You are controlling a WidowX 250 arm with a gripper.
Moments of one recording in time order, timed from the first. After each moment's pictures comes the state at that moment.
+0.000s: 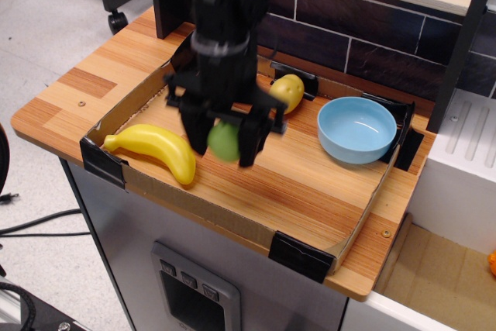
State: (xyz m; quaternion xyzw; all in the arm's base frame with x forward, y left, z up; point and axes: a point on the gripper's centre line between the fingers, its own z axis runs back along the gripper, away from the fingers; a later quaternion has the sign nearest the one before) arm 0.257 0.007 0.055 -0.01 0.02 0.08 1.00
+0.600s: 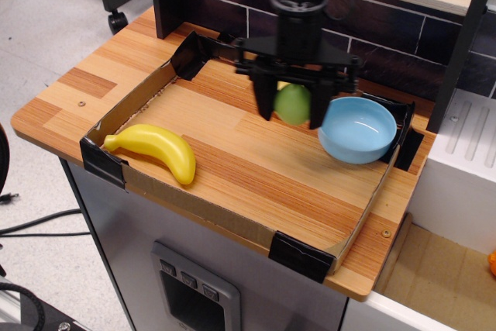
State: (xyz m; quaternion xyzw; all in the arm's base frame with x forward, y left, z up) arm 0.312 -0.029 0.055 0.00 0.02 0.12 0.99
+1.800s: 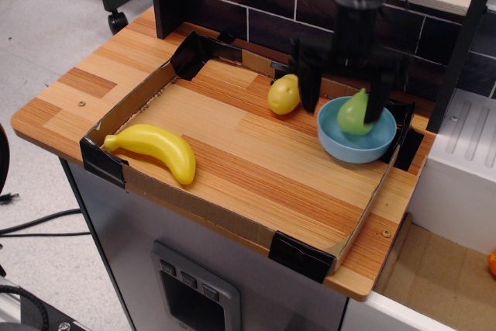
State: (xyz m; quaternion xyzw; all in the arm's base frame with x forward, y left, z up) arm 0.340 -0.054 0.069 -0.03 0.03 0.11 0.99
